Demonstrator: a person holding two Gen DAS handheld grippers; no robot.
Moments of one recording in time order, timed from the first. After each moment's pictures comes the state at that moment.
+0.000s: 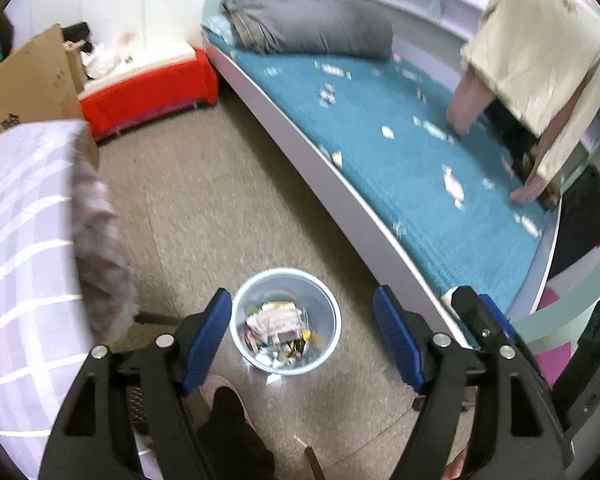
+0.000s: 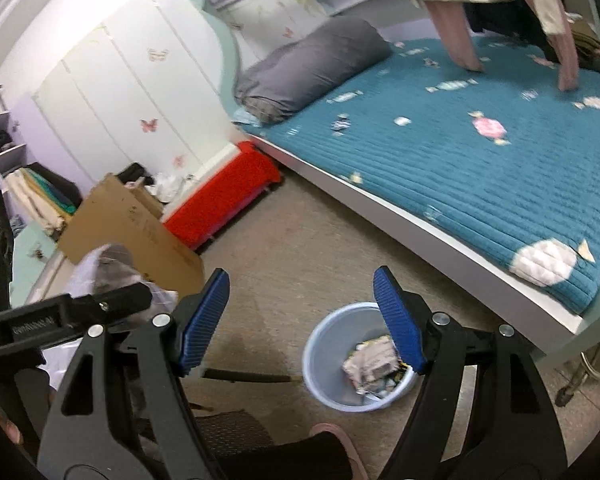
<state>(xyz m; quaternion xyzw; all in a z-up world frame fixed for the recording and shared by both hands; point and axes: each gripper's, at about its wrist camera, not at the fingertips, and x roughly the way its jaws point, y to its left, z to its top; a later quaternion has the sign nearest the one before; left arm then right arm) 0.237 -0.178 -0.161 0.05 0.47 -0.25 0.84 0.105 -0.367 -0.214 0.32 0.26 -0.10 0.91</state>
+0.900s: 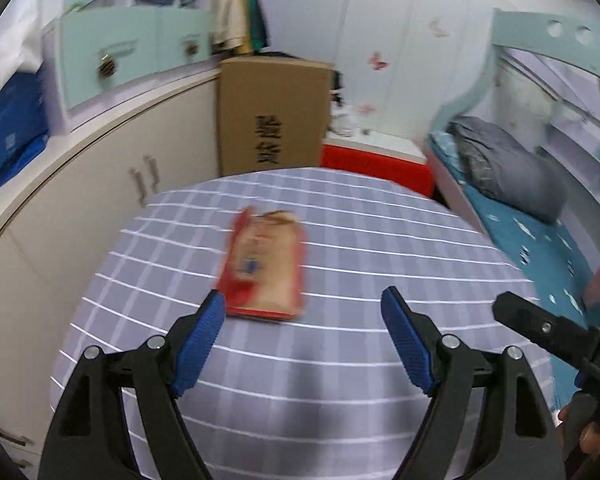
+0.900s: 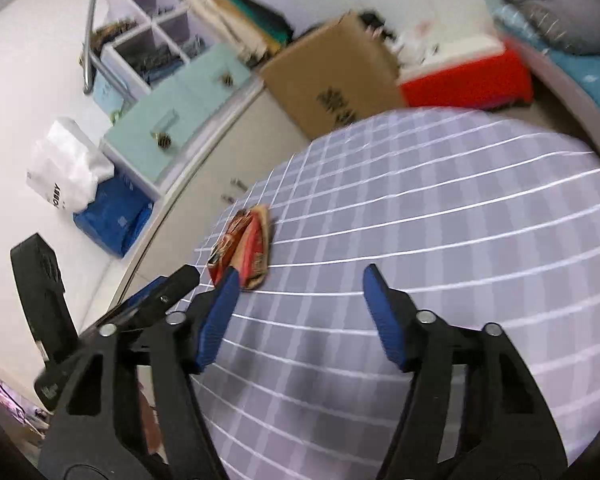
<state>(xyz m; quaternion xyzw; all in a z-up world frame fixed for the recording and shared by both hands) 0.255 0.294 -0.068 -0.08 0.36 0.06 0.93 0.295 0.061 -0.088 0.21 0.40 0.30 0.84</state>
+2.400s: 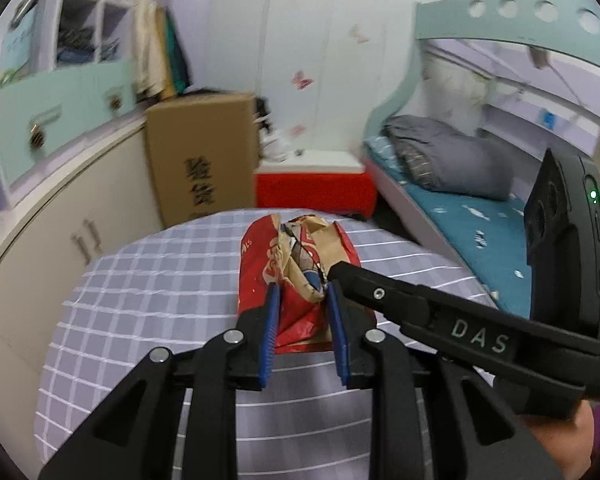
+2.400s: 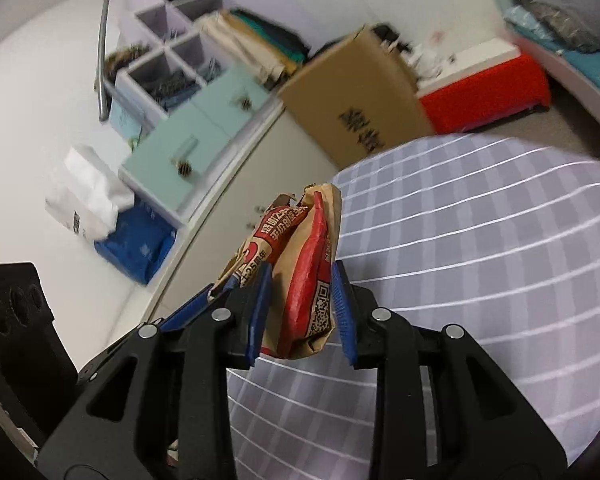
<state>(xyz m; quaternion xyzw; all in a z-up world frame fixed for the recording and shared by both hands) 0.255 0.190 -0.031 -0.01 0.30 -0.07 0.95 0.306 0.032 -0.070 0.27 0.34 0.31 0.85</state>
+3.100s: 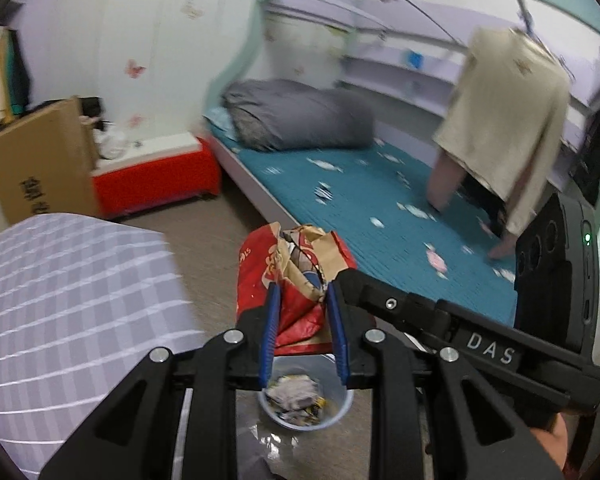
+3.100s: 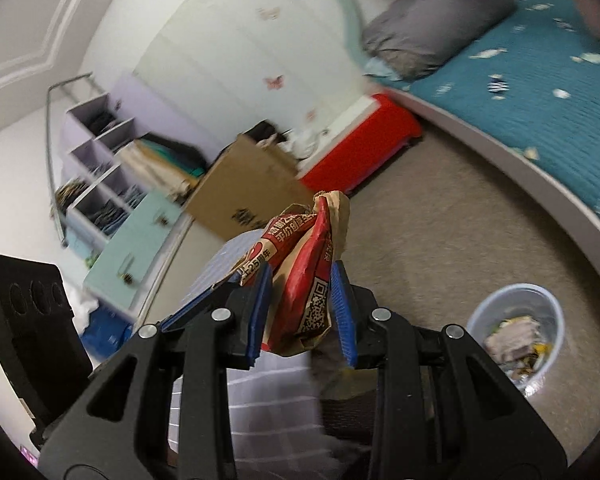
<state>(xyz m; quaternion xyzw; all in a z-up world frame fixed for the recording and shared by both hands) 0.216 -0.112 -0.077 0.04 0.34 -0.29 0.89 0.184 -0.292 -0.124 0.38 0.27 0.13 0.87</state>
